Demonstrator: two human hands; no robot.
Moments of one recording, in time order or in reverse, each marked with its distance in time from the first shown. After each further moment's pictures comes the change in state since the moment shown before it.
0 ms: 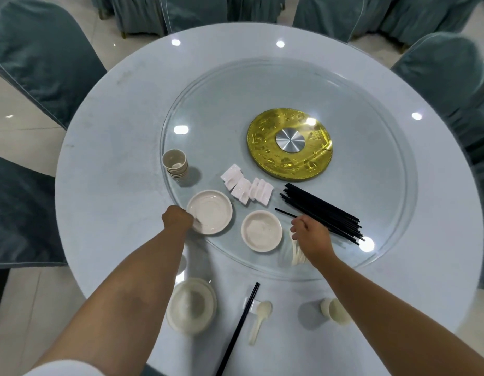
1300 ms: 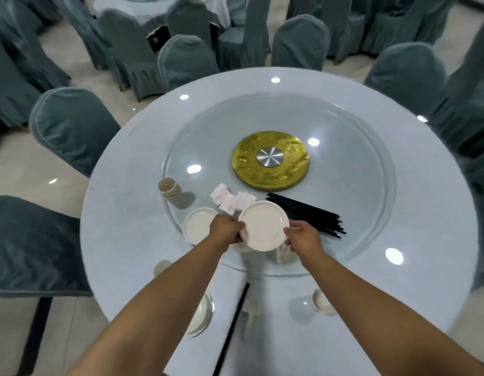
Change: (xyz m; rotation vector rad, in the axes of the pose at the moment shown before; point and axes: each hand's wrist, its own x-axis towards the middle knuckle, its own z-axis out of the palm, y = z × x) left_hand -0.173 0.097 0.064 -0.468 -0.263 0.187; right_hand -0.028 0.019 -0.059 0.366 -0.003 0.166
